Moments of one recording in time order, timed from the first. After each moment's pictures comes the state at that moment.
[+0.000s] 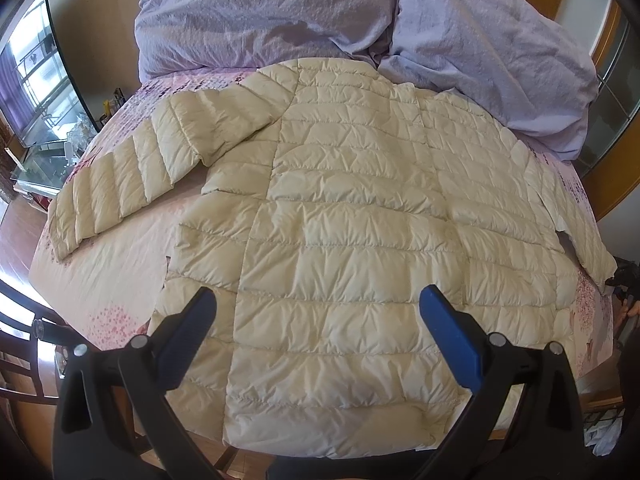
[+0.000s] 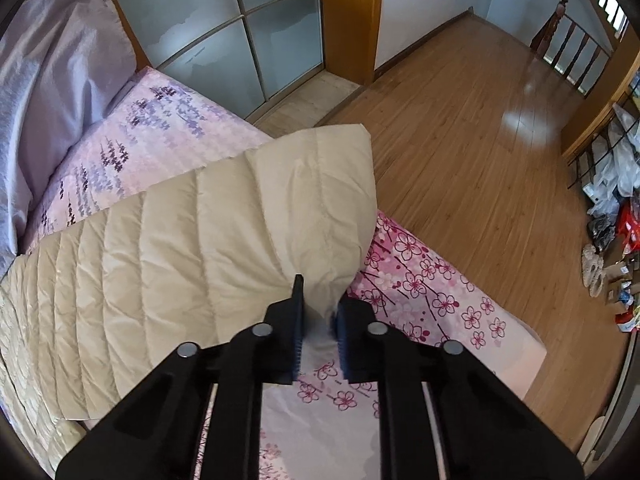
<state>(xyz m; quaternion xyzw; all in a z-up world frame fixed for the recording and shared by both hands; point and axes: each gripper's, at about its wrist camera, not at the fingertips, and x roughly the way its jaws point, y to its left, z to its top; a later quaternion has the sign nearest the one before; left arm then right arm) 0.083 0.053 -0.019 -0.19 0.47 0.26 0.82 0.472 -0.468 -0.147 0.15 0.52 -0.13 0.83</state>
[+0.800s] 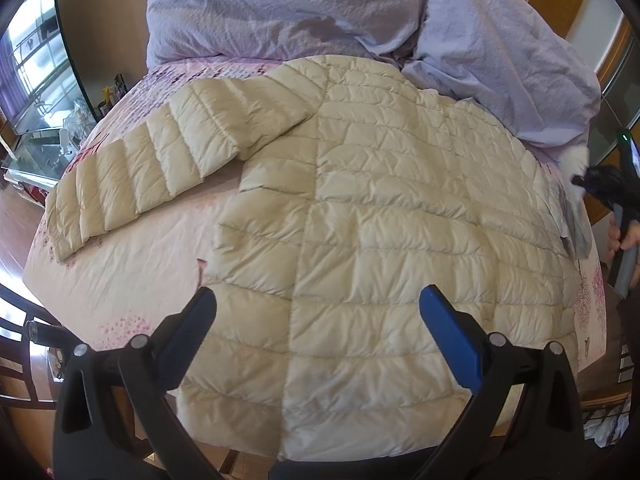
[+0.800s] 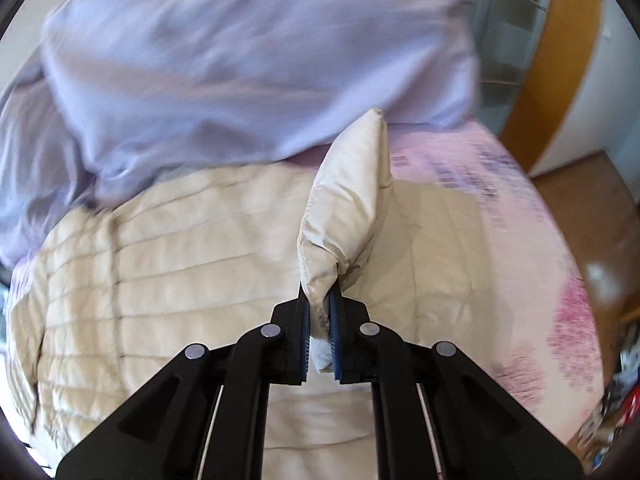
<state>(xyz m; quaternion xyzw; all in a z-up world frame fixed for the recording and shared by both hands) 0.051 0.108 -0.029 -0.21 0.47 0.24 0.82 0.428 -0.149 -0.066 -0.02 0.46 0.14 0.88</state>
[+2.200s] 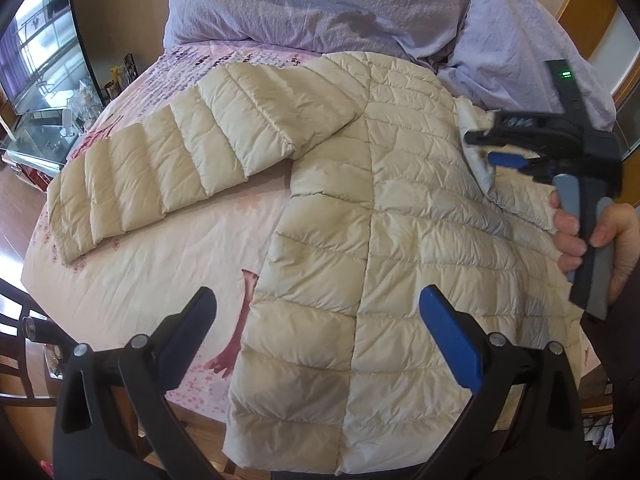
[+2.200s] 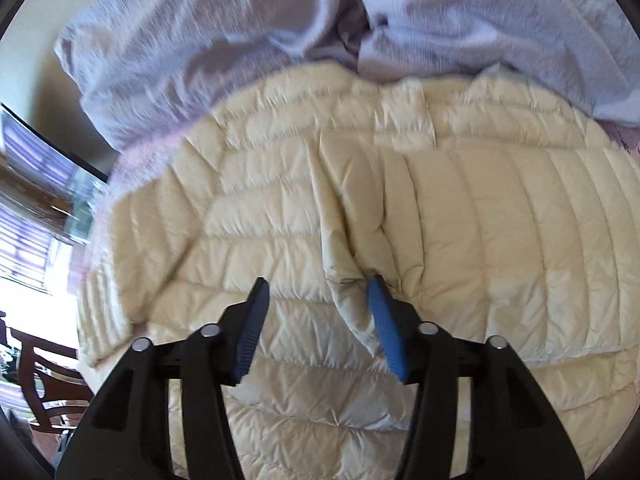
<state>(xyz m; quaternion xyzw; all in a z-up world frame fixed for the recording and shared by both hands) 0.035 0.163 -0.042 -0.25 0.48 0.24 0.81 0.326 0.067 -0.091 -0.05 0.52 0.36 0.77</state>
